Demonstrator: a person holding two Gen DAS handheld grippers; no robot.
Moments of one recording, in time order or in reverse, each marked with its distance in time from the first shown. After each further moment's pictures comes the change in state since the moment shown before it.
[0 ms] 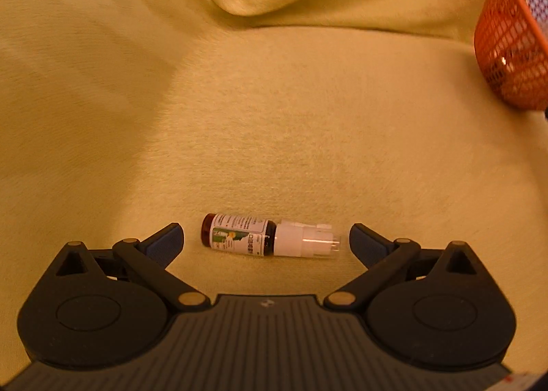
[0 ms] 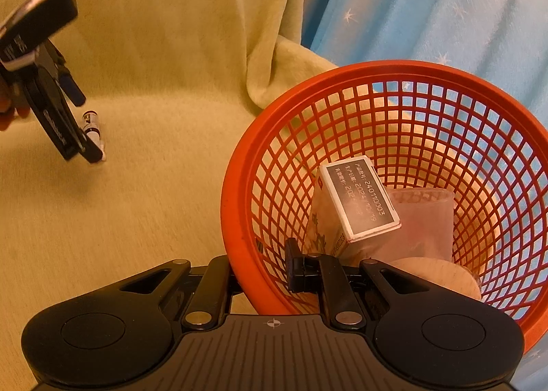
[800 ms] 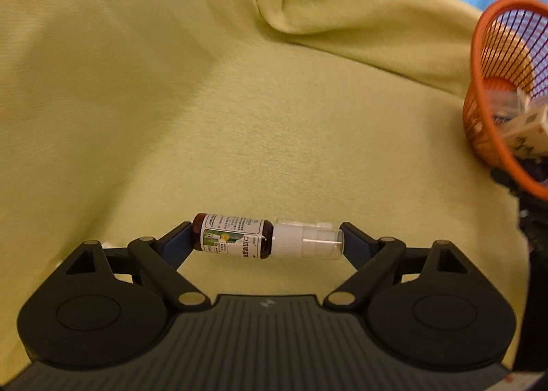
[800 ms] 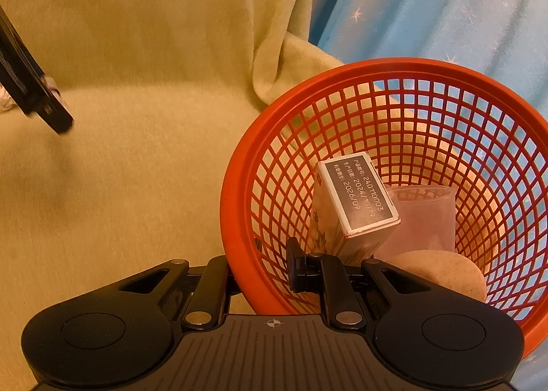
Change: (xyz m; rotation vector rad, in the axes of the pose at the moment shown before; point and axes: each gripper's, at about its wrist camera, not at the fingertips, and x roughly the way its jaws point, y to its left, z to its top) left arm -0.085 0.002 -0.030 -0.305 -0.031 0.032; right arm -0.004 0.007 -0.007 -0.038 0.013 -0.007
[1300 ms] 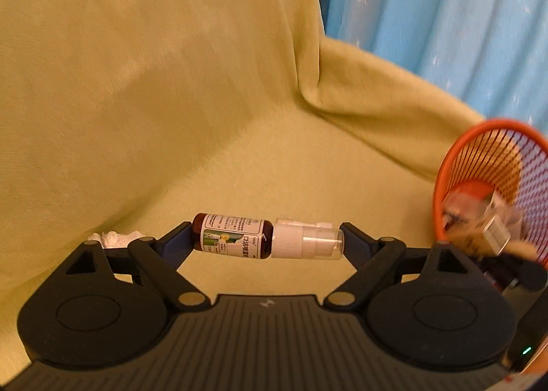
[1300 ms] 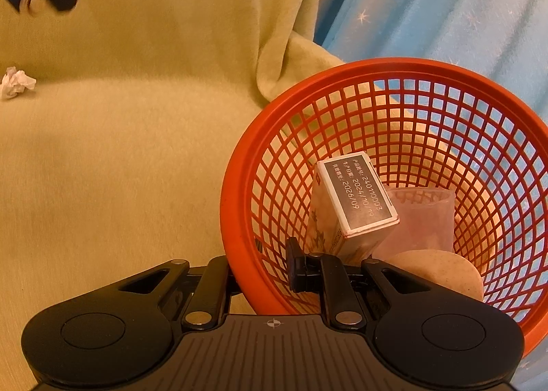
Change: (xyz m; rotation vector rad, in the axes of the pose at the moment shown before) left arm -0.089 -0.004 0.010 -0.263 -0.170 0.039; right arm -0.012 0.005 -0.009 -0.038 0.005 -0.006
